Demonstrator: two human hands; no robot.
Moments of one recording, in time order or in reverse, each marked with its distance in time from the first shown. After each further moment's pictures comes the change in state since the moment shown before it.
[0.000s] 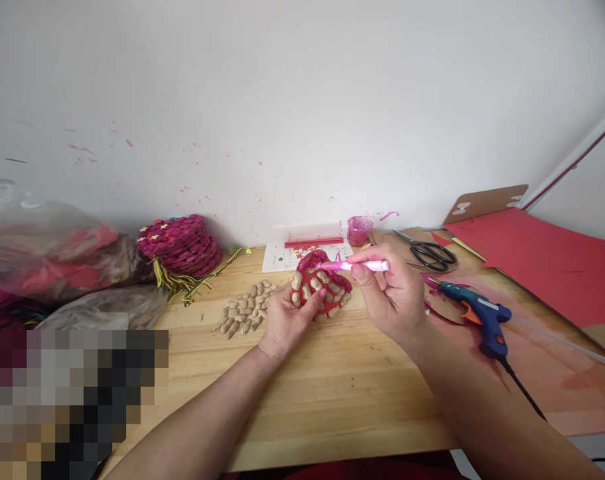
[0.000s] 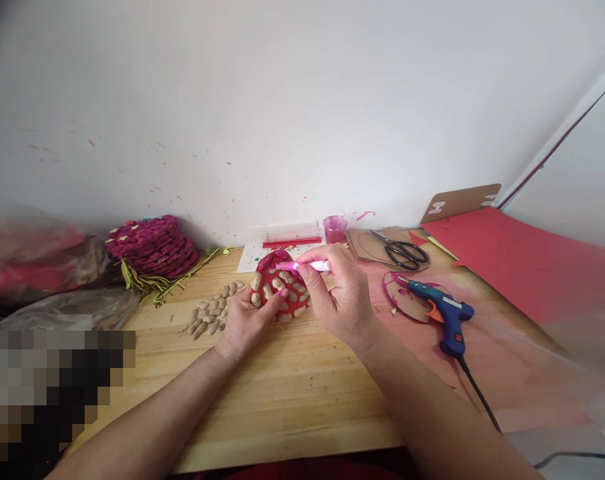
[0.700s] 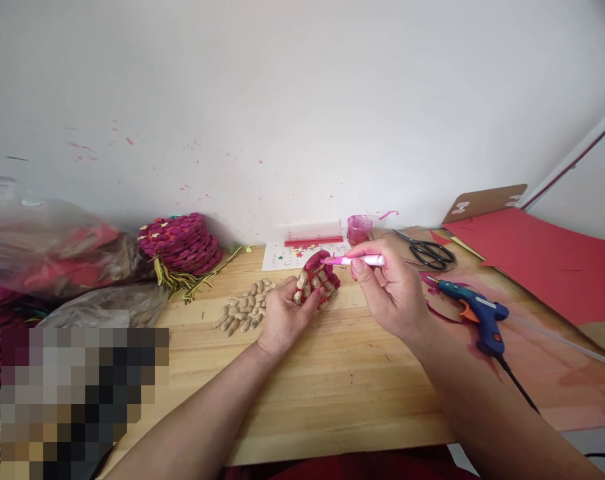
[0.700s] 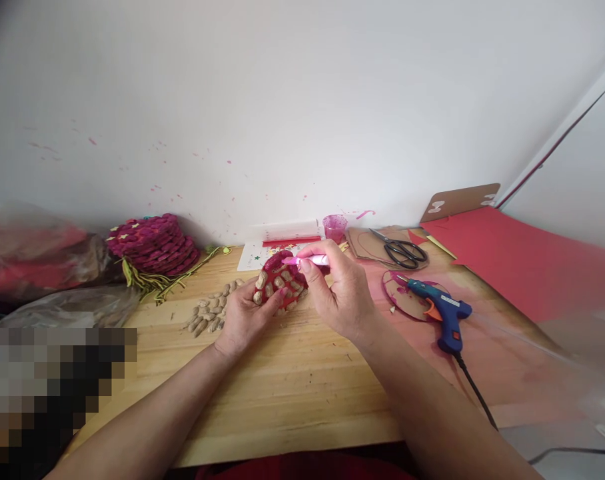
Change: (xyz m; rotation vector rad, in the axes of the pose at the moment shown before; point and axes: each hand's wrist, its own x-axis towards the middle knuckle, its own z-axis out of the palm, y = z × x) left_hand 0.005 0.003 -0.008 0.295 -0.015 0.218; right_hand 0.005 -0.004 -0.005 0.015 -0.082 0.077
